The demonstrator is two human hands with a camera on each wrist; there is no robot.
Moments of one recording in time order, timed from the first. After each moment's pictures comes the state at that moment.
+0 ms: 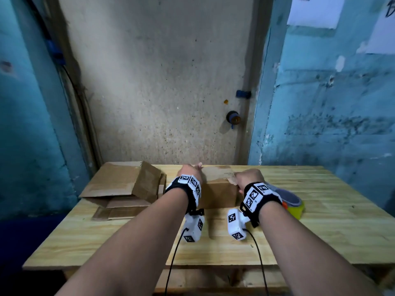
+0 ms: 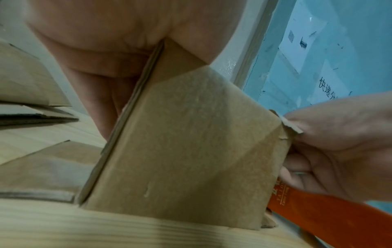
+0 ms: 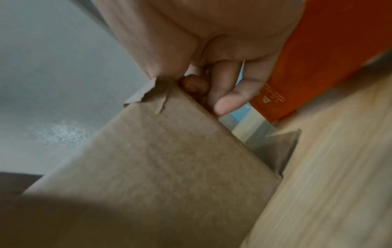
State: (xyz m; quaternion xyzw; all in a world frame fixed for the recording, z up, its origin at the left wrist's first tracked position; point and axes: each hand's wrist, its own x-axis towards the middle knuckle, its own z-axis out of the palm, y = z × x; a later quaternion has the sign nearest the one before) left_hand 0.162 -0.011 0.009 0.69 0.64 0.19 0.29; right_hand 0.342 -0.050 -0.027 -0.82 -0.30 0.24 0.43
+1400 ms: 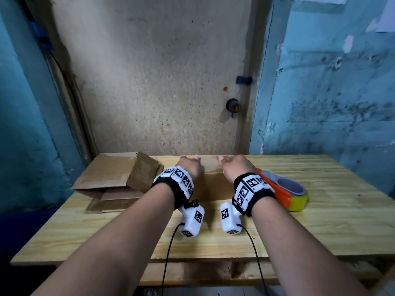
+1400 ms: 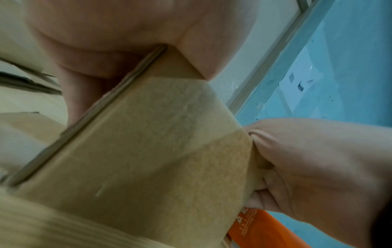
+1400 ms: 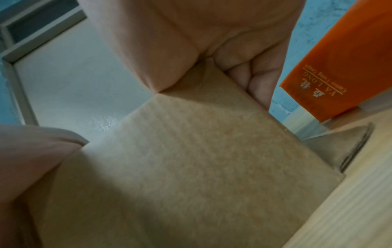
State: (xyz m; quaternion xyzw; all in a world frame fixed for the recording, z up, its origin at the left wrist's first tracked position) left_hand 0.163 0.012 -0.015 0.66 0.61 0.23 0.37; right_hand 0.302 -0.060 -0.012 -0.84 -0.43 0.15 0.31
